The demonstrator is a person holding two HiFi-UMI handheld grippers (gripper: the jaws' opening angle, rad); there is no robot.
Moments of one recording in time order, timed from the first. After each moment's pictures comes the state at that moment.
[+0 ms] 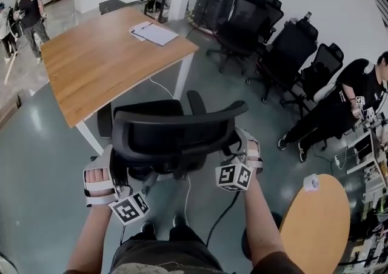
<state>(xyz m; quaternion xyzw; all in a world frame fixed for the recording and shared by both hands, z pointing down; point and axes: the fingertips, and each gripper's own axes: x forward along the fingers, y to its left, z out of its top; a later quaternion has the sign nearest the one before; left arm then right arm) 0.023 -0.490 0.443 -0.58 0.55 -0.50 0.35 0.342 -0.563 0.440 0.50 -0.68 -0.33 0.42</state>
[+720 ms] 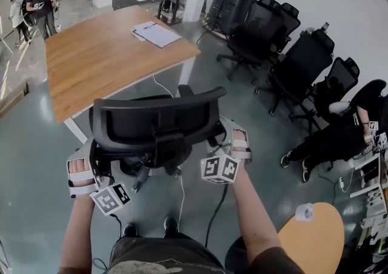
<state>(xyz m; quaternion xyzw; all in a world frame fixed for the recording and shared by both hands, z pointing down) 0.062 -0.541 0.441 -0.53 0.59 -0.52 0.31 0.367 -0.660 0.440 0.44 -0.72 -0.38 0.39</state>
